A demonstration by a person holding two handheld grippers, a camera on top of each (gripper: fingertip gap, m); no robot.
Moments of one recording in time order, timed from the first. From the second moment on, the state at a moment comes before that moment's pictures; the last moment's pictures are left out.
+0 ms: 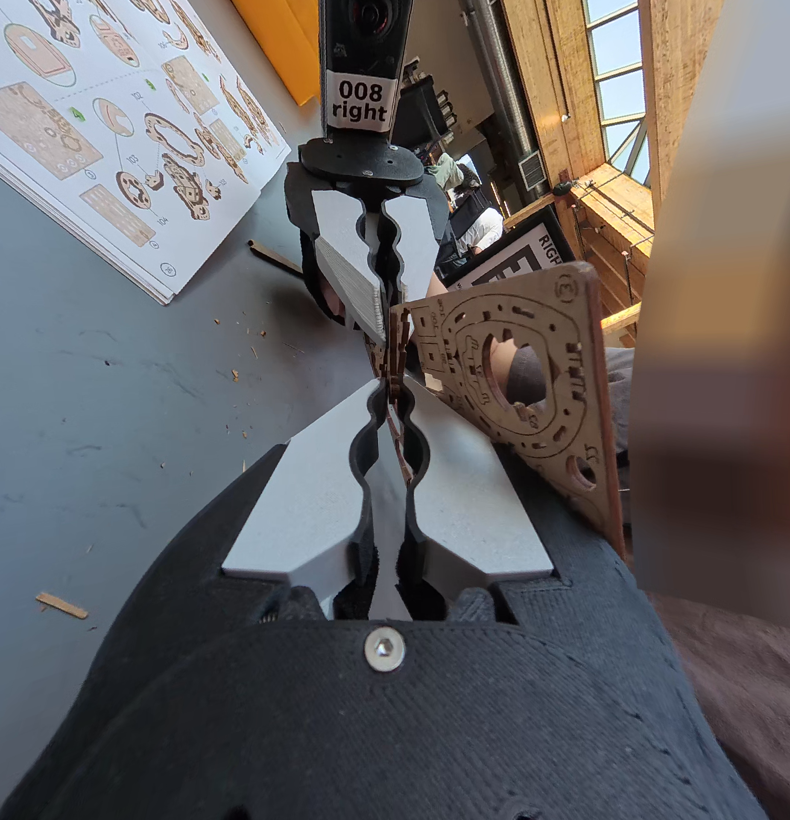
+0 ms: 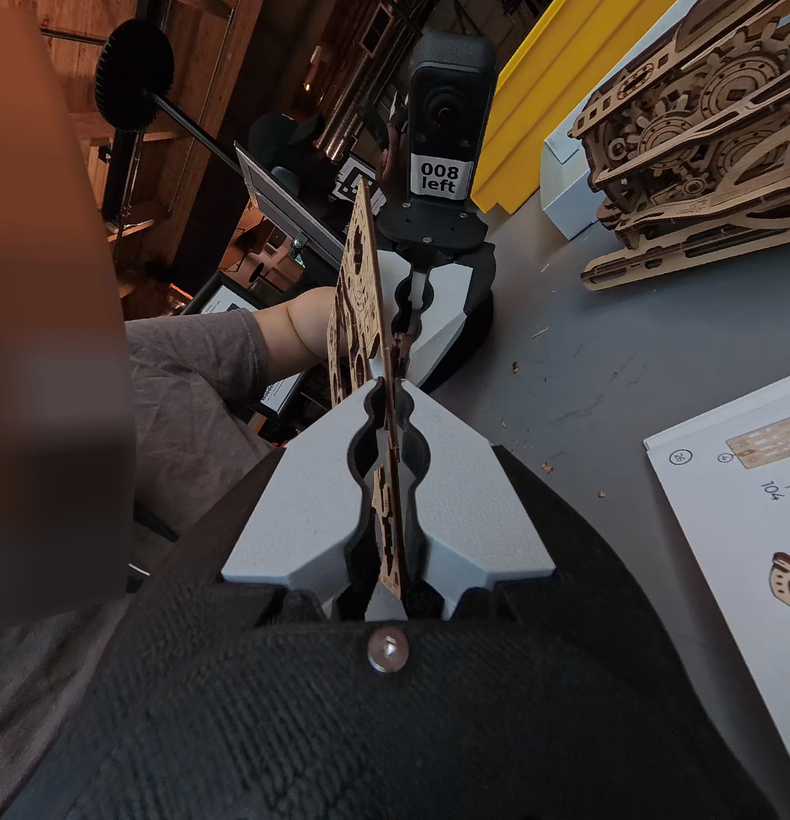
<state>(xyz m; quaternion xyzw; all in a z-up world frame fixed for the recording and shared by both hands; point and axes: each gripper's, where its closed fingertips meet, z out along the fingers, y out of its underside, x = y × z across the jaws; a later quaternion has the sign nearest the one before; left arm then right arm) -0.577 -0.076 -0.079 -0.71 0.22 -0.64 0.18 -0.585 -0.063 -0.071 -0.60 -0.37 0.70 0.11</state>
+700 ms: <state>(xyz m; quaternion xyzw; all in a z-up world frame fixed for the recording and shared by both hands) -0.574 -0.080 -0.096 -0.75 0.22 -0.61 0.14 -0.590 -0.071 -0.089 -0.62 -0.44 0.64 0.10</state>
